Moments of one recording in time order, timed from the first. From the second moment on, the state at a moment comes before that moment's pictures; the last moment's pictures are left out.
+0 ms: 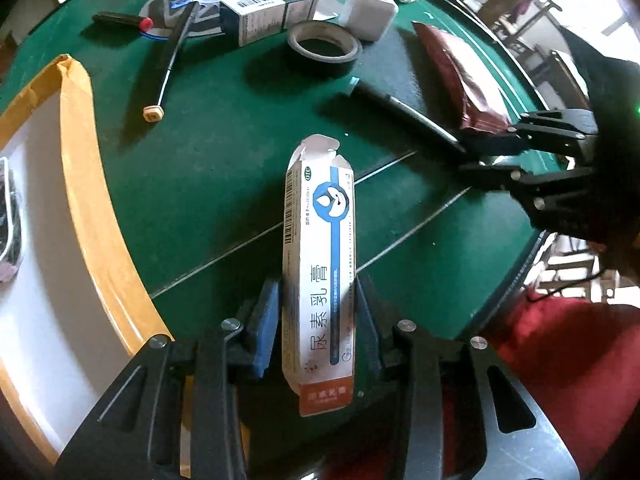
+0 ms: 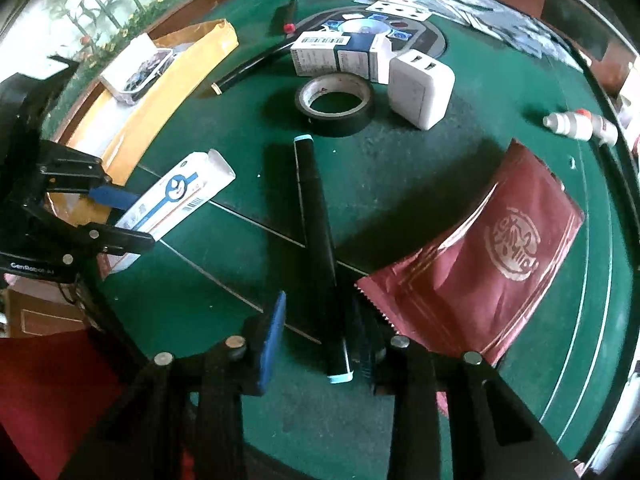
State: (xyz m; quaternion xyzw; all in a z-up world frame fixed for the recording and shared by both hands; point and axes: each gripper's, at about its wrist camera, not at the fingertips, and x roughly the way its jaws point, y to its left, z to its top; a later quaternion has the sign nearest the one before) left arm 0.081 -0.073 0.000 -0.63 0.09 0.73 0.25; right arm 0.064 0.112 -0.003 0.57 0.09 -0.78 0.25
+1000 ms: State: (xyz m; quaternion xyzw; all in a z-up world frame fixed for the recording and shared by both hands) left arm 0.077 -0.126 0.051 -0.58 -0.13 0.77 0.21; right arm 0.048 0.120 0.024 0.57 -0.02 -0.79 0.24
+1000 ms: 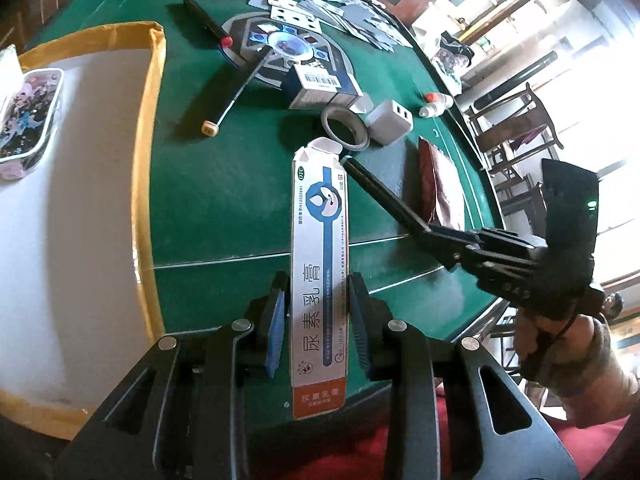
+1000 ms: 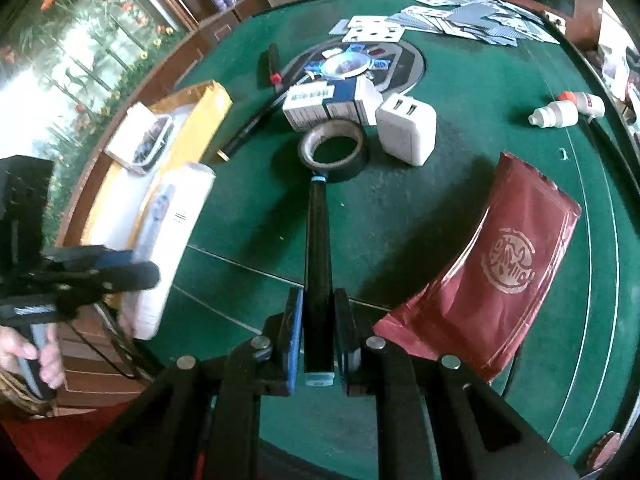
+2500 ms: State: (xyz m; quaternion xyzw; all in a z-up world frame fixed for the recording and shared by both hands) left arm 0.087 -0.301 0.077 -0.55 -0.22 0.80 0.10; right arm 0.024 -0.030 0.065 0.56 -0.05 -0.77 0.30
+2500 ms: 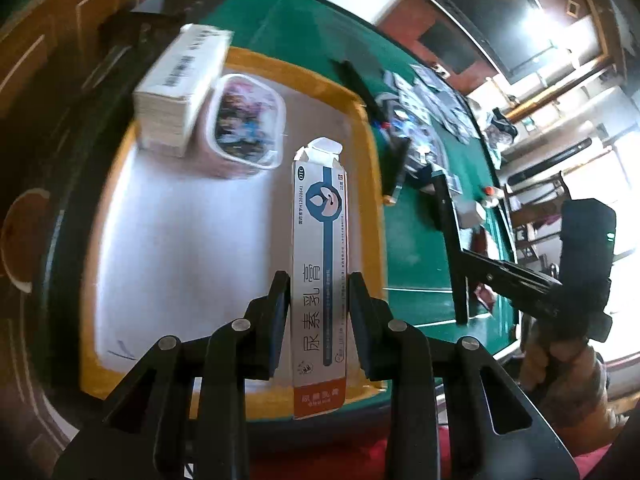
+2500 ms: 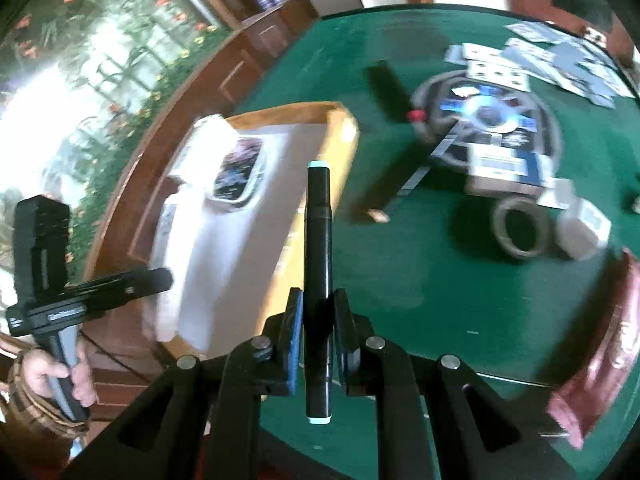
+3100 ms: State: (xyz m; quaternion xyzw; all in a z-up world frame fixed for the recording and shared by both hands) left arm 0.069 -0.349 0.035 -0.59 -0.15 0.79 0.03; right arm 0.028 -0.178 0.012 0.61 -0.01 -0.70 0.36
